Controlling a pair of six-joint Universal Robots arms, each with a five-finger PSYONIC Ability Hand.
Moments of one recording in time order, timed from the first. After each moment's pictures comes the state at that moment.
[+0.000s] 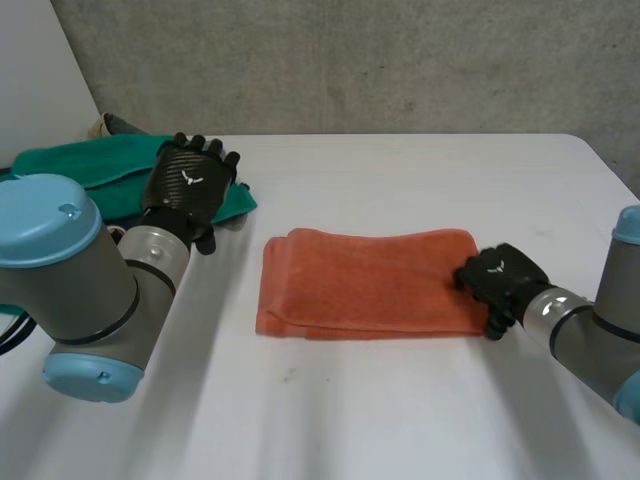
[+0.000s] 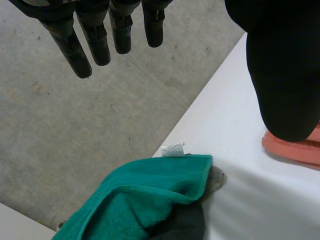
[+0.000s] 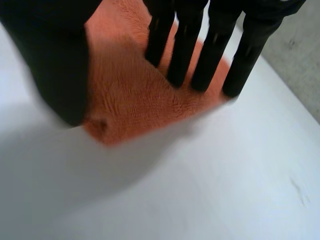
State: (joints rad) left arm 4.24 -1.91 -1.59 3.50 -1.64 3.73; right arm 1.78 -1.11 1.67 -0.07 1.29 2.44; left_hand 0.19 0.21 0.22 0.20 0.05; right_hand 0.61 0.61 0.61 0.61 0.42
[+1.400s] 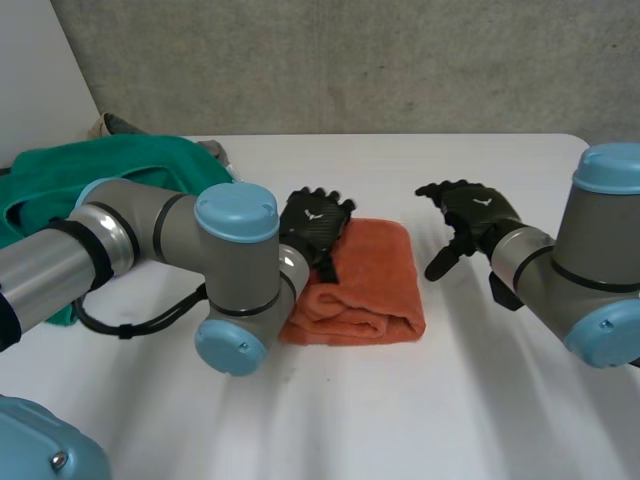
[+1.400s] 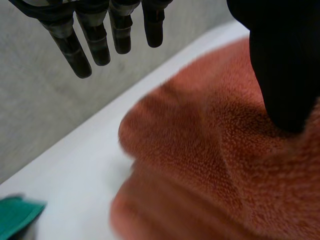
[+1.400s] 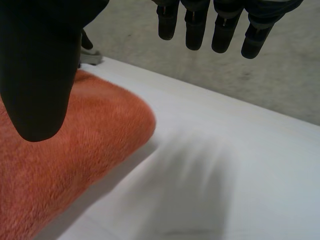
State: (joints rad) left arm 4.01 -2.46 -0.93 3.17 -1.63 3.42; right arm 1.91 -1.04 1.37 -0.04 1.39 3.11; left_hand 0.19 0.21 0.22 0.20 0.05; right_hand 0.23 0.22 0.21 0.21 0.04
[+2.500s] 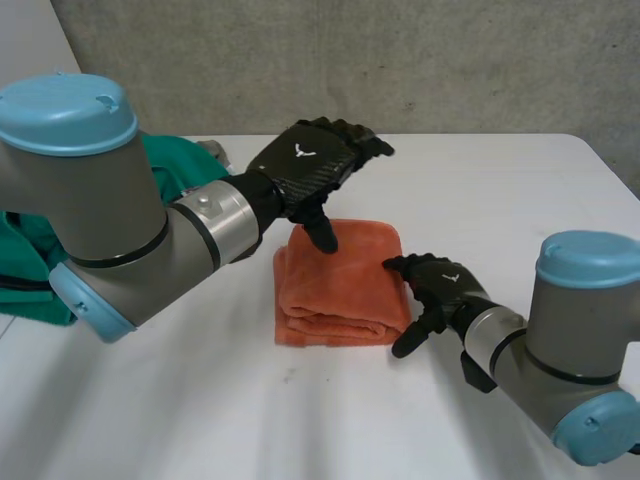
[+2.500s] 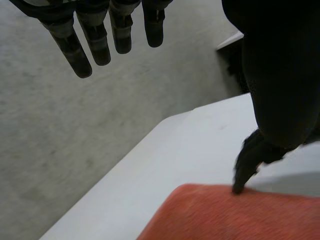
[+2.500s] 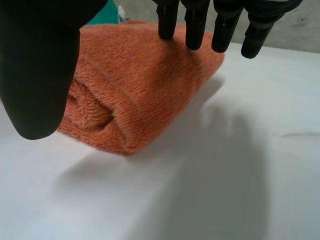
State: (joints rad) left arm 4.15 -2.03 -1.18 3.14 -1.11 3.38; right arm 2.00 -1.08 1.68 -0.18 1.37 3.22; left_hand 0.19 0.21 0.22 0.20 0.05; right_hand 0.23 0.22 0.21 0.21 0.04
